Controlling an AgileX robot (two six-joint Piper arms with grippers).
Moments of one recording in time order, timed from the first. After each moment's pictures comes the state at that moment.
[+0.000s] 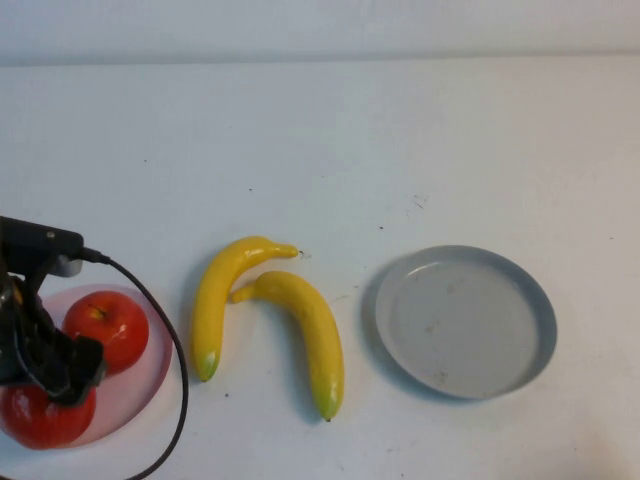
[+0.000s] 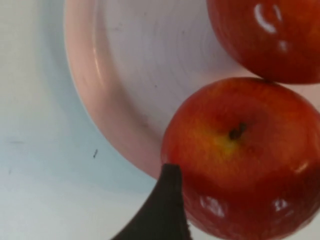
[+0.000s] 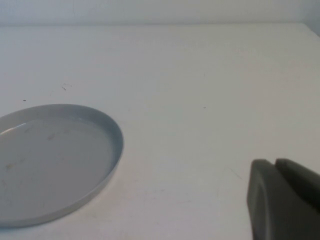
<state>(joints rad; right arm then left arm) 0.06 -0.01 0.02 0.02 0.28 0.03 -0.25 1.38 -0.87 0.17 0.98 -0.05</state>
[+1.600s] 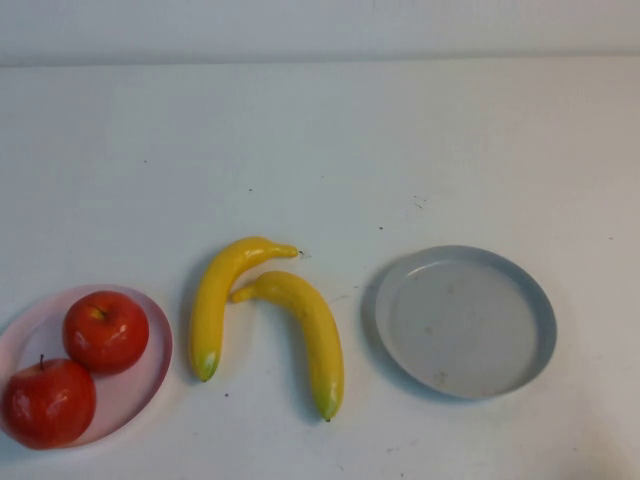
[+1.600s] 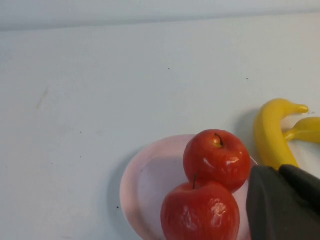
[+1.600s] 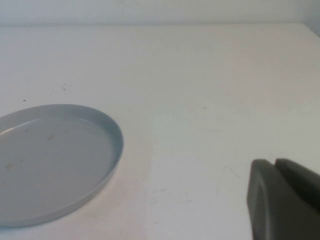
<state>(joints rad) 0.06 -0.01 0.02 0.02 0.28 0.03 -0.25 0.07 -0.47 0.15 0.80 -0.11</state>
